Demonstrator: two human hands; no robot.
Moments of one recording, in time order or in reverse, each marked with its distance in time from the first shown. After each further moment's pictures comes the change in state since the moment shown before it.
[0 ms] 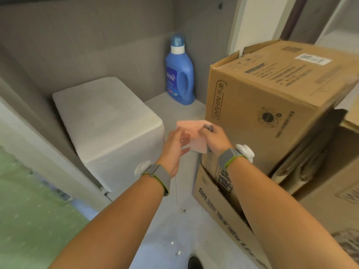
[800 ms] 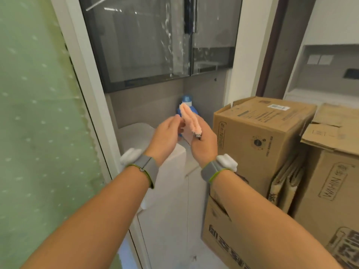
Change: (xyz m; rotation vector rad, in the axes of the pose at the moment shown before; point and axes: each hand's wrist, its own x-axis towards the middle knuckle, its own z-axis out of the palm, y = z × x) left_hand -0.138 0.154 -0.079 0.382 -0.104 0.624; right_hand -0.152 -0.152 0.089 0.178 0.087 -0.656
